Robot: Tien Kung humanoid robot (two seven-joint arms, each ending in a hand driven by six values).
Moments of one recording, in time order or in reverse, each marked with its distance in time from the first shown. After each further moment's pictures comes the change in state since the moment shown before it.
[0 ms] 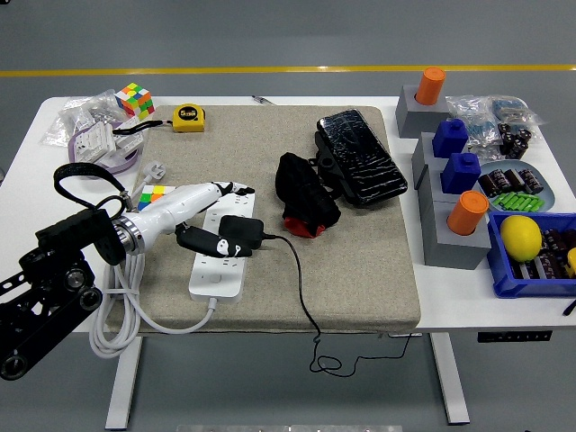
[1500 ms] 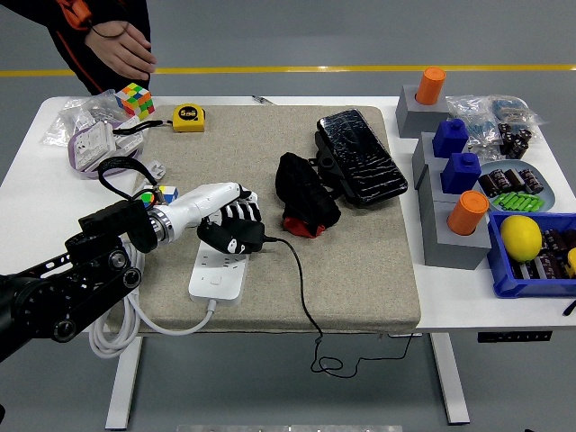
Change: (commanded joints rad) left arm -0.149 -0.086 0.151 0.242 -0.092 0.055 -0.045; right arm 0.005 -0.005 -0.014 -0.002 0.008 0.000 -0.001
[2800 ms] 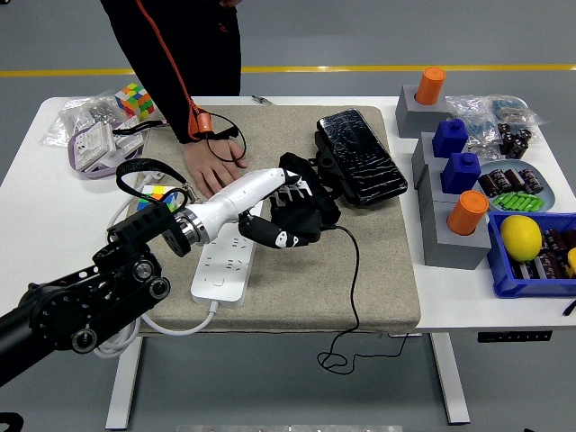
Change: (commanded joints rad) left arm 0.002 -0.081 0.064 -0.101 -0.148 0.206 -0.129; right arm 0.005 -0.002 -0.029 0.001 0.015 0.000 0.001
